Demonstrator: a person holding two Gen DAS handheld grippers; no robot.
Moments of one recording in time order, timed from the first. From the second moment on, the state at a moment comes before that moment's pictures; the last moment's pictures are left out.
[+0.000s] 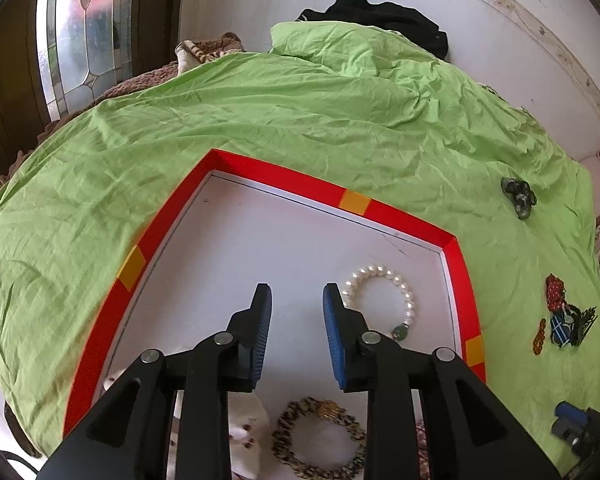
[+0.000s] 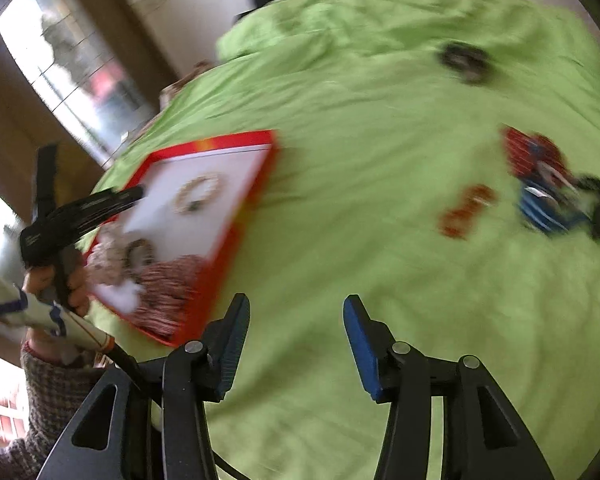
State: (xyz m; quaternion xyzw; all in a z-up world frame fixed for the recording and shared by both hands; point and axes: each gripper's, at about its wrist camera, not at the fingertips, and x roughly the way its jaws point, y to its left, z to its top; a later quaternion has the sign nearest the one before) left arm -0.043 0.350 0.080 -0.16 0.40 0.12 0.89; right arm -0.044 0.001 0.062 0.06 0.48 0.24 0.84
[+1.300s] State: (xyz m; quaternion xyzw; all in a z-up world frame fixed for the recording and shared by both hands) left arm 0.064 0.034 0.037 -0.04 0.48 -0.15 0.86; right arm 0.045 -0.196 0.040 0.14 0.43 0.19 0.87
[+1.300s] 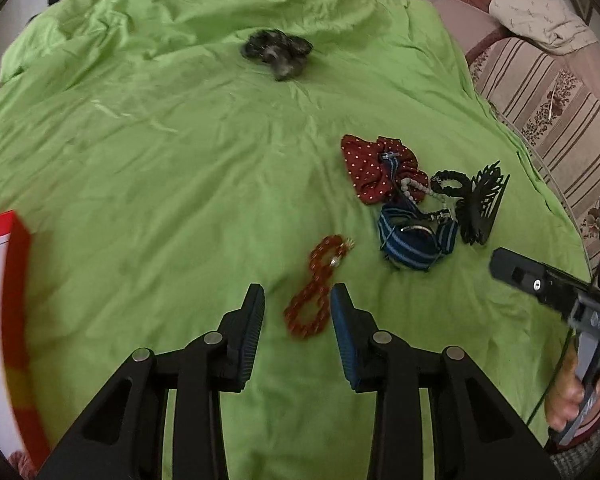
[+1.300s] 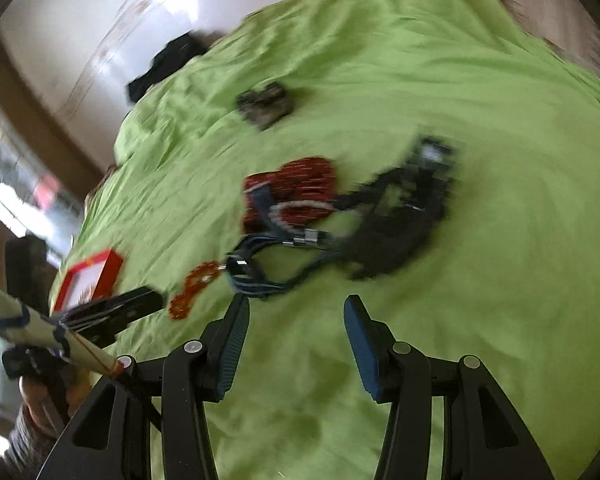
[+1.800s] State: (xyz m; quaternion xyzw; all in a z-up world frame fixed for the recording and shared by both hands) left arm 0.090 0.019 0.017 -0.01 0.48 -0.18 0.86; right arm 0.081 -0.159 0.011 0.06 0.46 0.23 0.86
